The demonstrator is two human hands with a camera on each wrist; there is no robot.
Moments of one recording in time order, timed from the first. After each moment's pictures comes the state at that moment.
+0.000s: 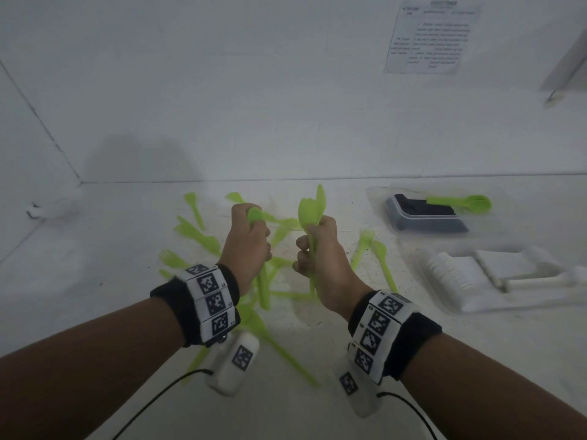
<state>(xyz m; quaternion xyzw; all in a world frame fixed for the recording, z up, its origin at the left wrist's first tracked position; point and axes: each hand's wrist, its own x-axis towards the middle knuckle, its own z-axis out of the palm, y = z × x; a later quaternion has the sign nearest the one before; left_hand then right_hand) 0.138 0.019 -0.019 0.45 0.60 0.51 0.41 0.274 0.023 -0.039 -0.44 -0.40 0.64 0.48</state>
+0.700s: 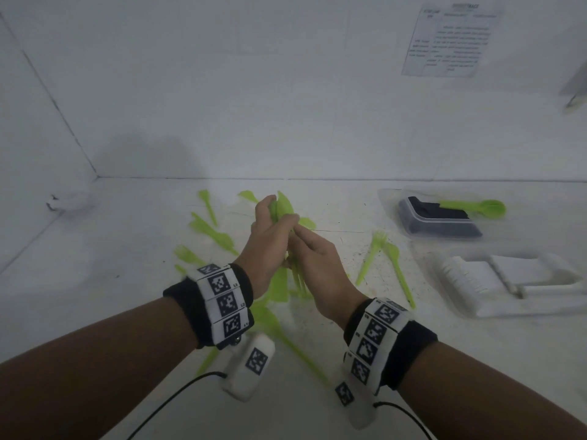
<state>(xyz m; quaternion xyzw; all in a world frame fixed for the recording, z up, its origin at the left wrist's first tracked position) 0.138 0.008 -0.011 0.41 0.56 0.51 0.51 0.241 0.007 -0.044 -0.41 -0.54 0.59 0.44</state>
